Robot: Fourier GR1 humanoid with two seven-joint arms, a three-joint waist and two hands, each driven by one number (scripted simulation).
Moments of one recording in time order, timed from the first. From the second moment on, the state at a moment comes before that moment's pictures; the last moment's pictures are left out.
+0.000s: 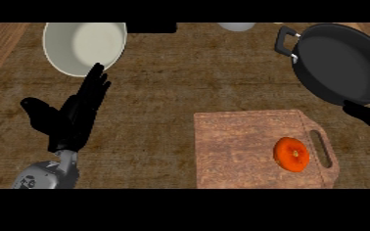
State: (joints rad) left arm -0.15 0.30 -0.22 -1.67 0.26 0.29 0.27; right arm 0.14 -0.88 -0.14 -2.16 0.02 0.58 0.29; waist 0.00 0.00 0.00
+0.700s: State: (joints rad) left arm -0.13 0.26 -0.15 -1.66 0.22 0.23 0.27; right arm 0.14 -0.69 0.01 -2.14 0.34 0.63 0.35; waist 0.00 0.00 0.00
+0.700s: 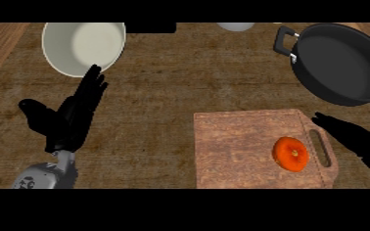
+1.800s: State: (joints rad) left arm -0.14 0.18 -0.08 -1.68 0.14 0.16 0.32; right arm 0.04 -0.42 0.13 -2.00 0.66 0.65 0.42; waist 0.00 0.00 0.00
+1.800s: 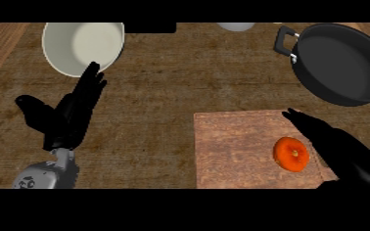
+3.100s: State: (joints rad) left arm -0.12 0.11 -0.05 -1.72 0.08 0.12 0.36; right arm -0.02 -0.37 0.18 -1.73 0.89 0.55 0.17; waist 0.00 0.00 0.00
